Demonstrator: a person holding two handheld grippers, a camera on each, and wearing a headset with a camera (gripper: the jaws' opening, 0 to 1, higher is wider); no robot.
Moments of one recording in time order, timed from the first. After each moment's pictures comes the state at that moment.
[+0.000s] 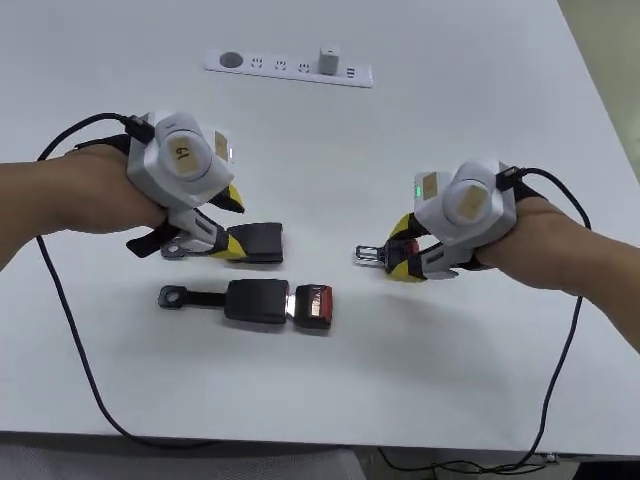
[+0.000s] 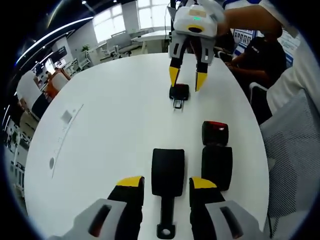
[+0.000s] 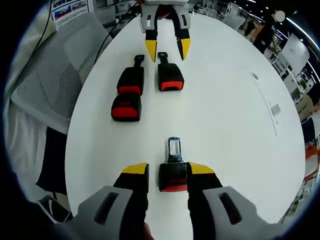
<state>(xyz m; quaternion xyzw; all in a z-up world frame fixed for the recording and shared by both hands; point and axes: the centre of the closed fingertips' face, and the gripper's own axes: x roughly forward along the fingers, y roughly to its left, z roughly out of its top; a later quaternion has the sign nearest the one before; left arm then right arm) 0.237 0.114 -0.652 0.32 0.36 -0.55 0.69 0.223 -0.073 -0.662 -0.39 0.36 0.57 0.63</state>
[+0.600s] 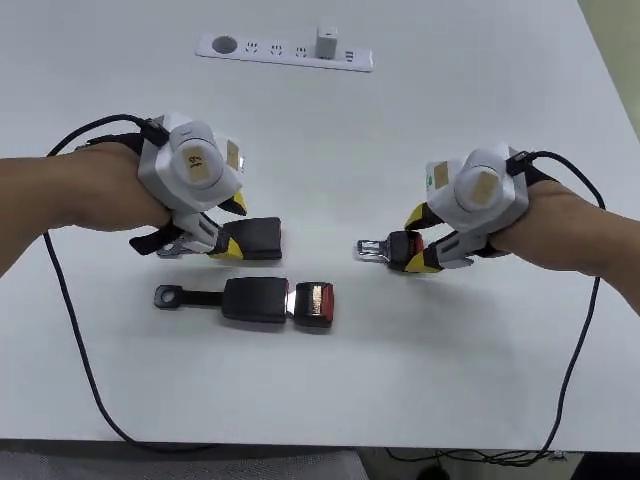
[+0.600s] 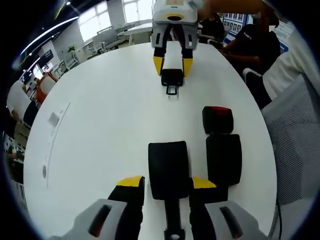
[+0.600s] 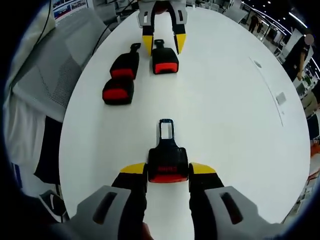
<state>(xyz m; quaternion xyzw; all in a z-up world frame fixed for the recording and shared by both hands) 0.237 0.109 -0.677 0.35 0.37 -0.57 0.64 0.234 -0.088 -0.686 -0.39 0.39 0.58 0.61</state>
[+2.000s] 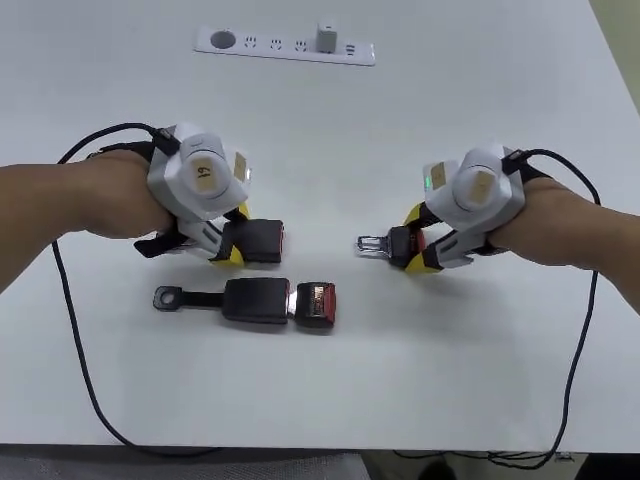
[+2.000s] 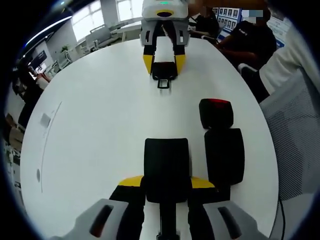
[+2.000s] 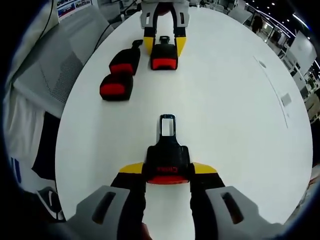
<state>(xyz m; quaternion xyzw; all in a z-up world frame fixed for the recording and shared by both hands) 0.231 0.105 -0.692 0.36 0.38 -0.59 0.62 0.234 -0.085 -0.692 -0.39 0.38 0.59 0.60</state>
